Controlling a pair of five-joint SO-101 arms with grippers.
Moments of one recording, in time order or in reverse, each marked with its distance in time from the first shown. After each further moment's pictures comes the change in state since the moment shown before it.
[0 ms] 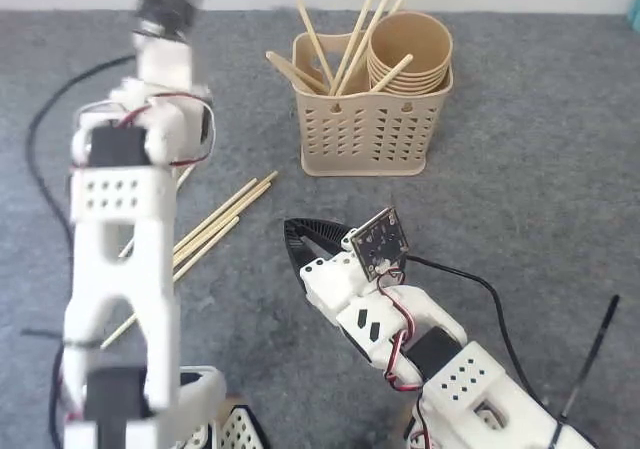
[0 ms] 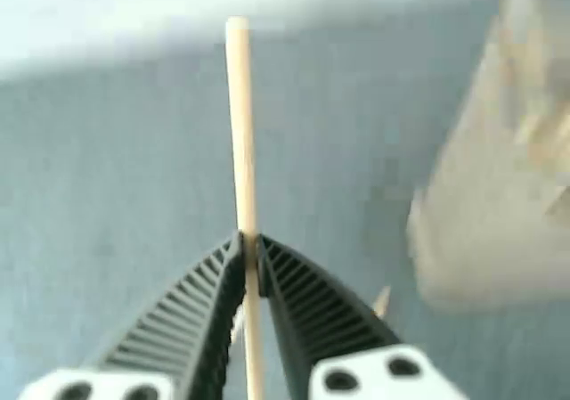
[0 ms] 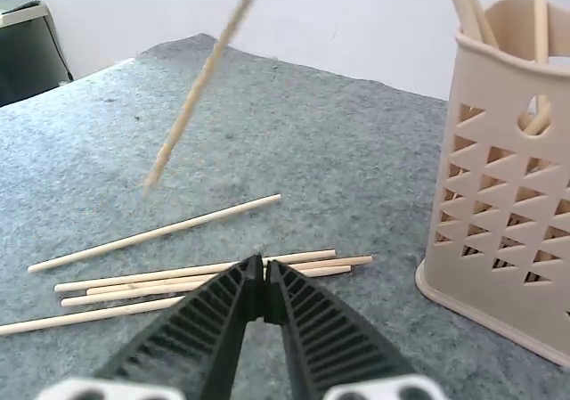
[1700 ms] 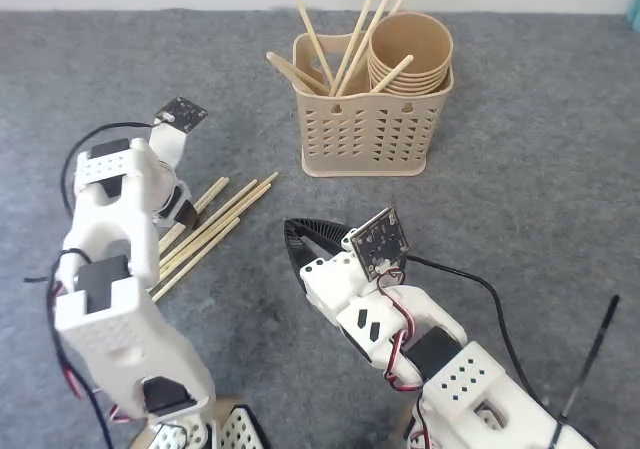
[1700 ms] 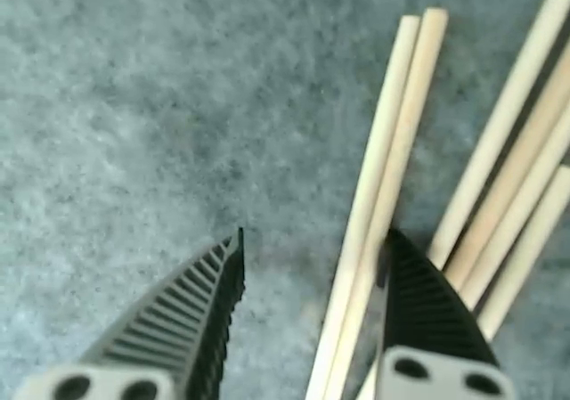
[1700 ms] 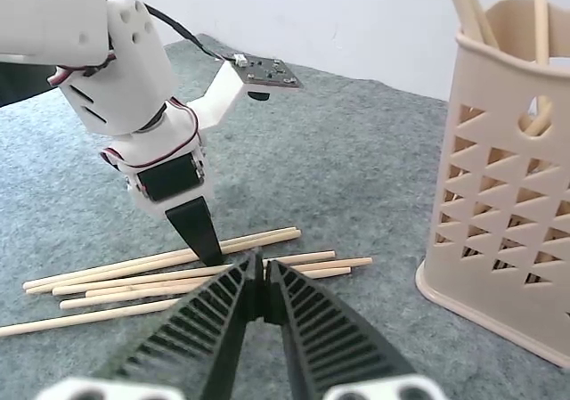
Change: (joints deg) left arm -15.6 40.2 5.3 0.8 -39.0; right arm 0.0 0.0 0.0 0.0 0.0
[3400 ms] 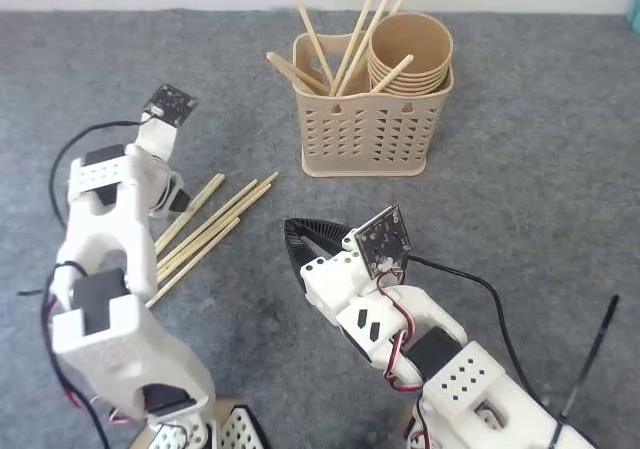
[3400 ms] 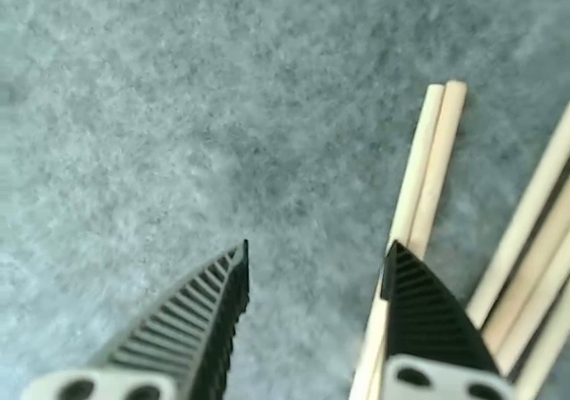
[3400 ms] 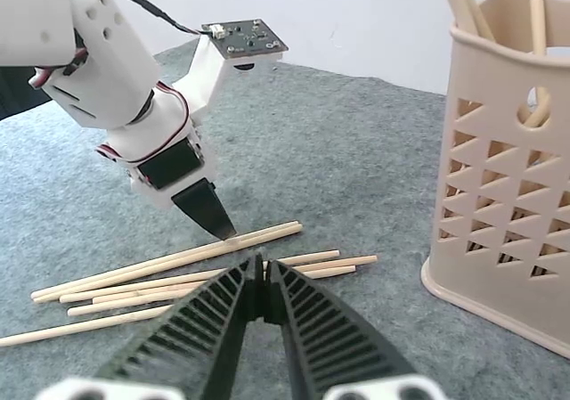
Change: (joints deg) left arm -1.1 -5.7 5.1 -9.0 2.2; right arm 0.0 0.0 0.0 0.0 -2.2
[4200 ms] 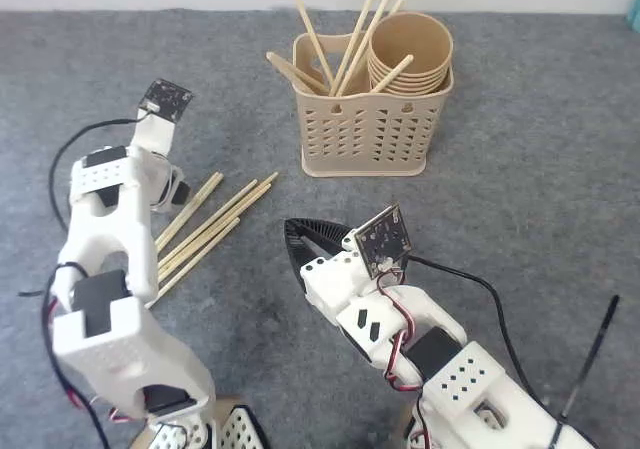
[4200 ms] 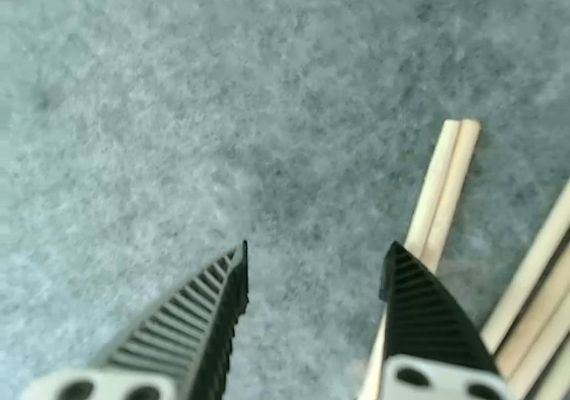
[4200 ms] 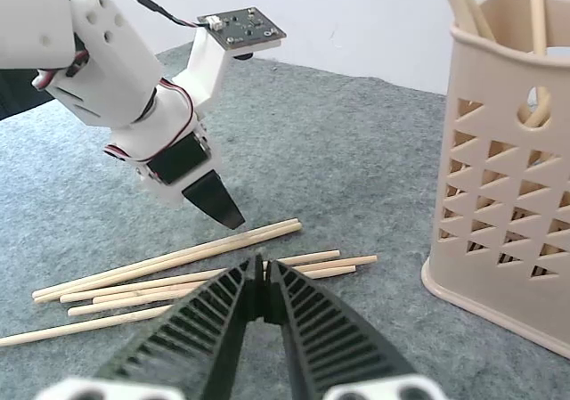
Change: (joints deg) left arm 0.5 -1.2 1.2 -4.1 3.4; right arm 0.0 0.0 0.0 0.0 0.0
